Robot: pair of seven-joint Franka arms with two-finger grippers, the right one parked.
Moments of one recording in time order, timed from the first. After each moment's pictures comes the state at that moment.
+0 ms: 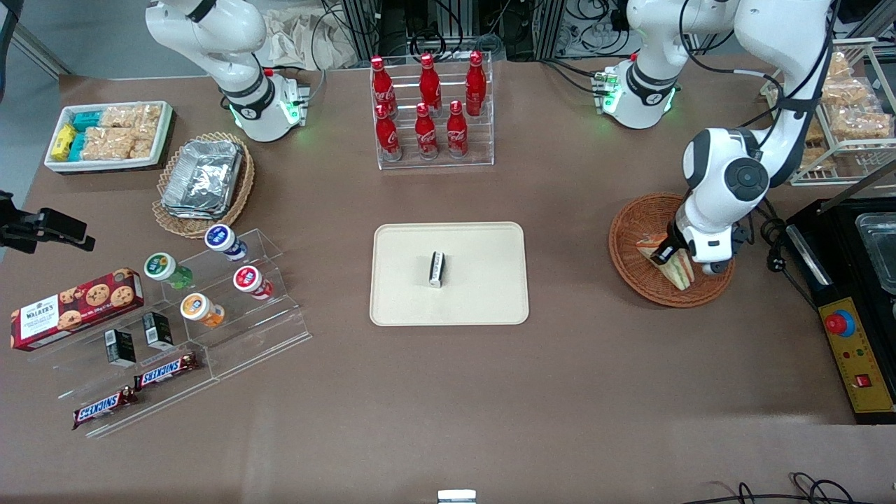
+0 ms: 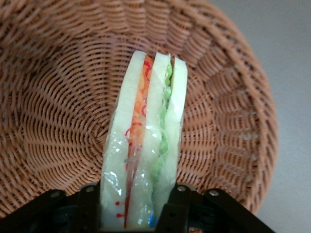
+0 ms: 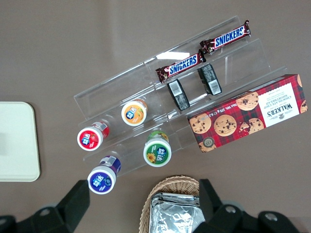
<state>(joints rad) -0.04 0.13 -0.04 -2.48 0.06 2.59 -0.96</state>
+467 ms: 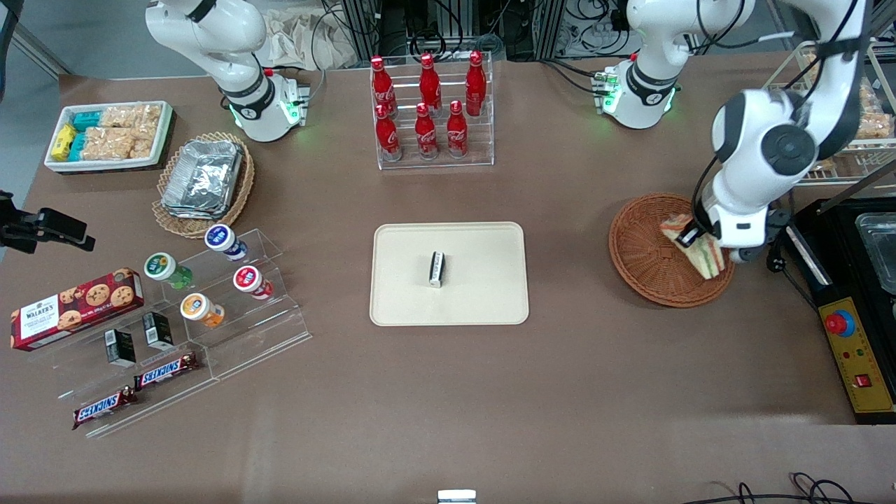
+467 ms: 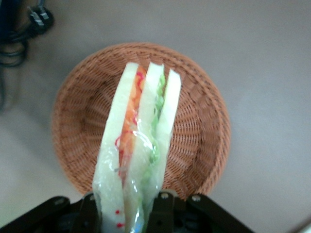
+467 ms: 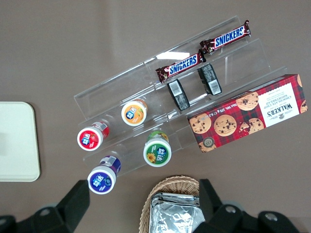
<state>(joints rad) -0.04 -0.10 -0.07 -2.27 0.09 2.07 -0.86</state>
